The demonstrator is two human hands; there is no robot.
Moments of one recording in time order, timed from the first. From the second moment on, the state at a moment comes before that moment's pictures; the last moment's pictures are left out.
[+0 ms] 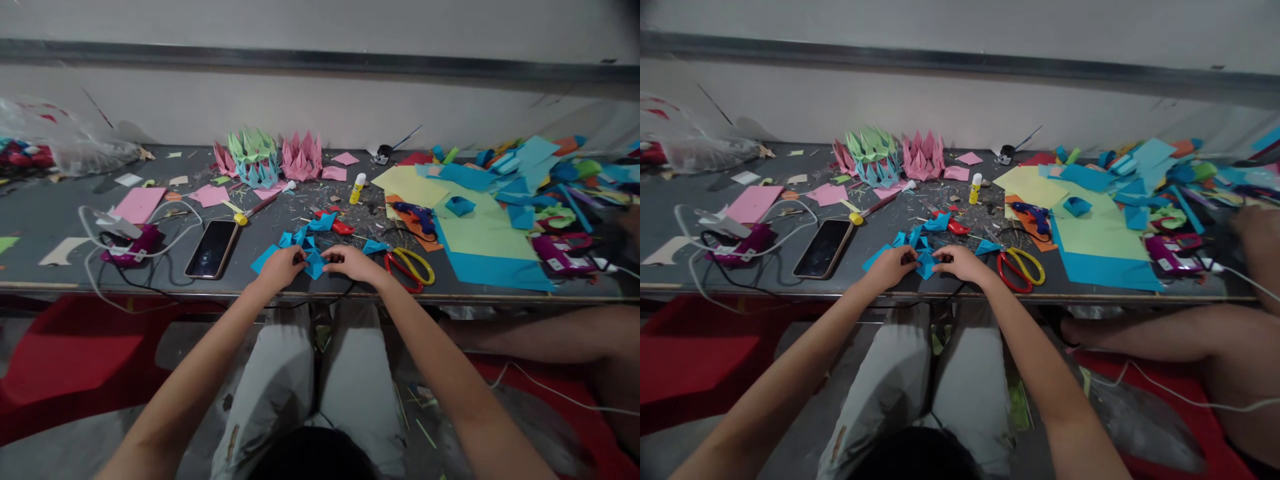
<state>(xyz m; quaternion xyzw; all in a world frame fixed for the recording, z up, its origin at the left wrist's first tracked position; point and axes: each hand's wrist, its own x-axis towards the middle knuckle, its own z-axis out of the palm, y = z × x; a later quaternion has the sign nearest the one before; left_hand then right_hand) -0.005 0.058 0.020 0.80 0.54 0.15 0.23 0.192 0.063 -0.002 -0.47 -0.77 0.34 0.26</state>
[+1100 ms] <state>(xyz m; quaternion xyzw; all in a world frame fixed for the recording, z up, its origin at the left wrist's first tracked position) -0.003 0.053 0.008 0.79 0.44 0.26 0.33 0.183 0.052 -0.010 -0.44 -0.80 0.28 0.30</state>
